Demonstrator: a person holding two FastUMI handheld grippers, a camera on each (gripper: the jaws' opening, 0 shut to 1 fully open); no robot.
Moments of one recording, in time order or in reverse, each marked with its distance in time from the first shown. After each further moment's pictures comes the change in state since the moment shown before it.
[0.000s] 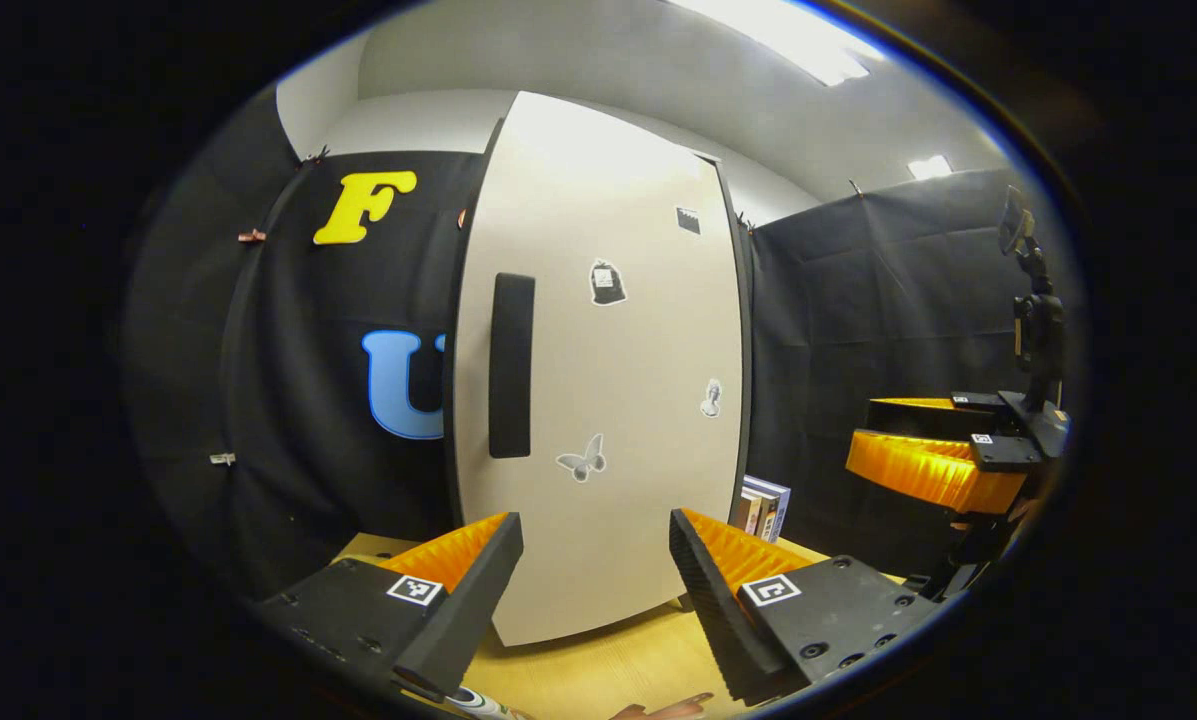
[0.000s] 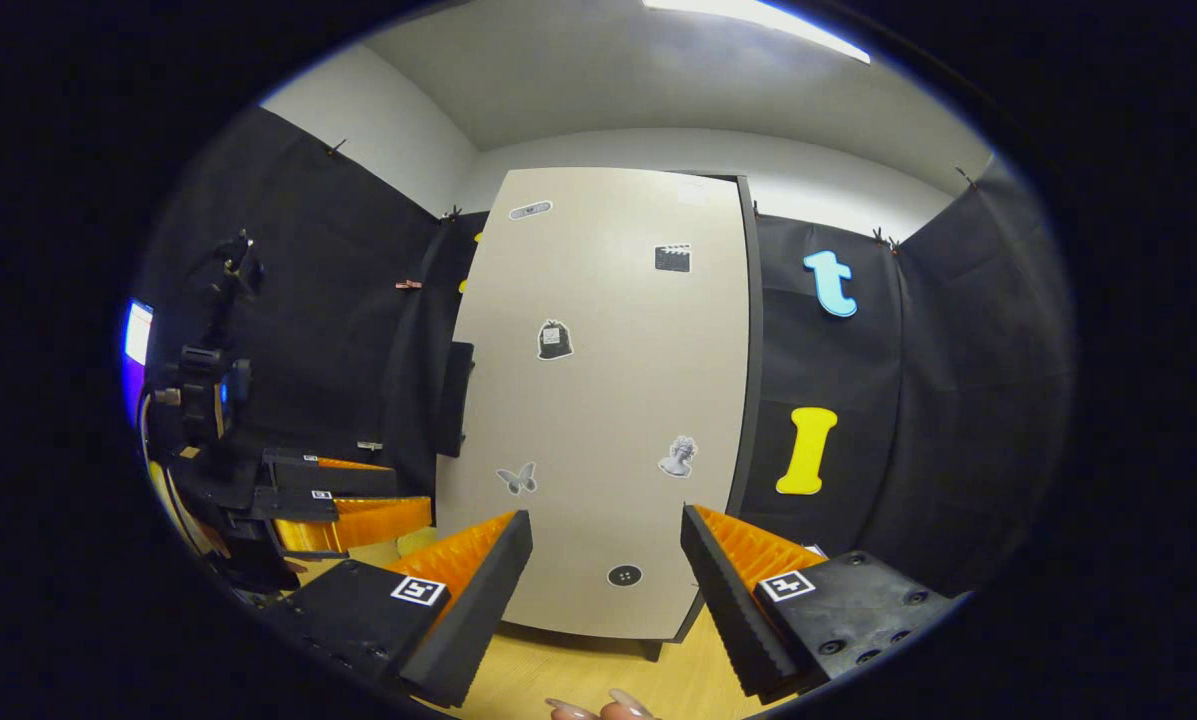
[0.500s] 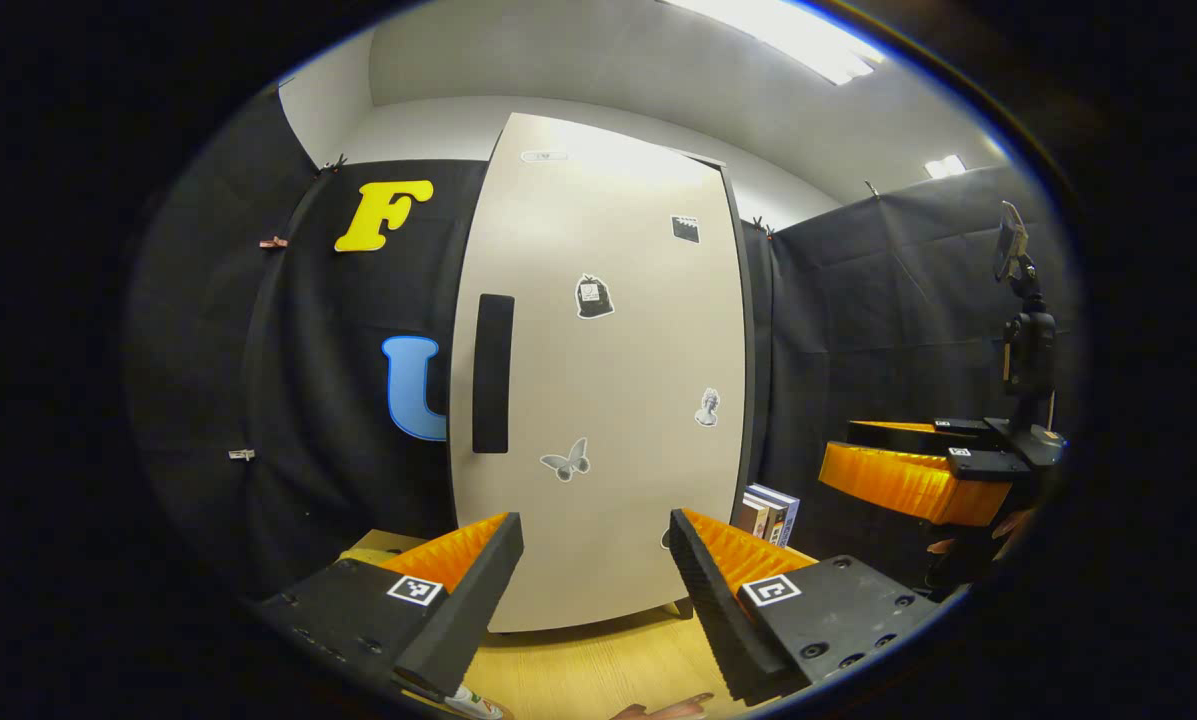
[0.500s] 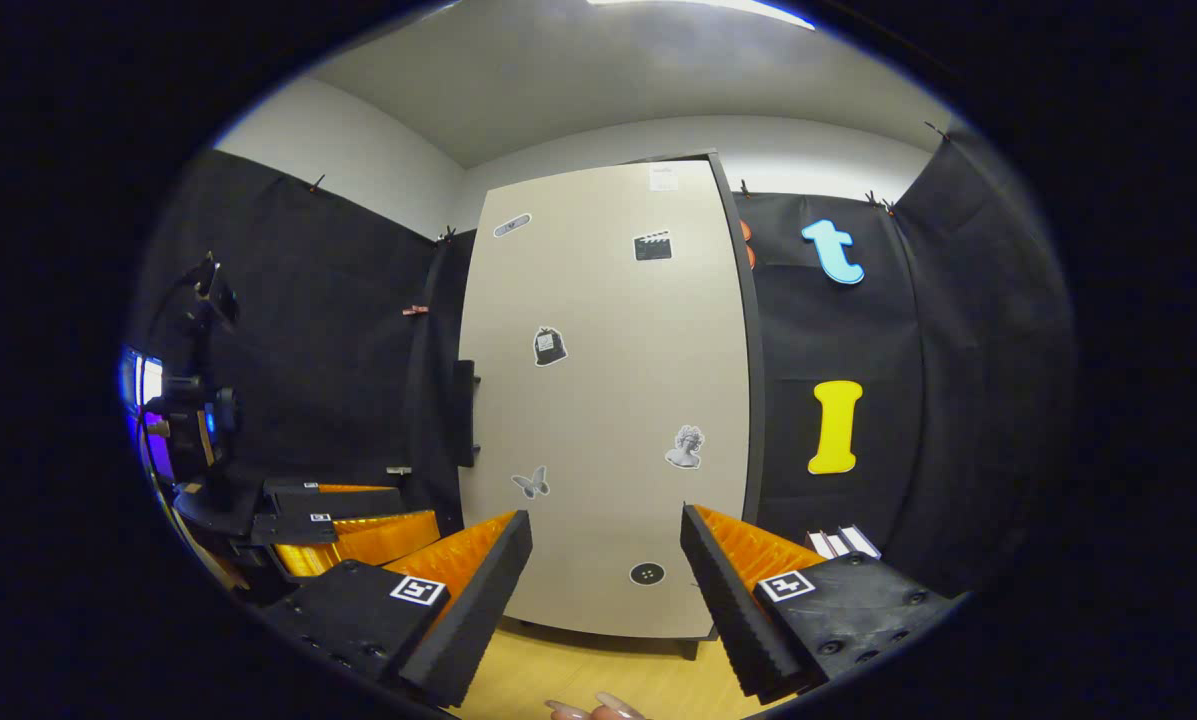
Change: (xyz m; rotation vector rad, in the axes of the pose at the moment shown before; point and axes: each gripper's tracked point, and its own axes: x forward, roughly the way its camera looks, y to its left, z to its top) left arm -0.003 -0.020 0.003 -0.039 -0.012 0.061; right arm 0.007 -0.008 -0.001 0.190 -0.004 0.078
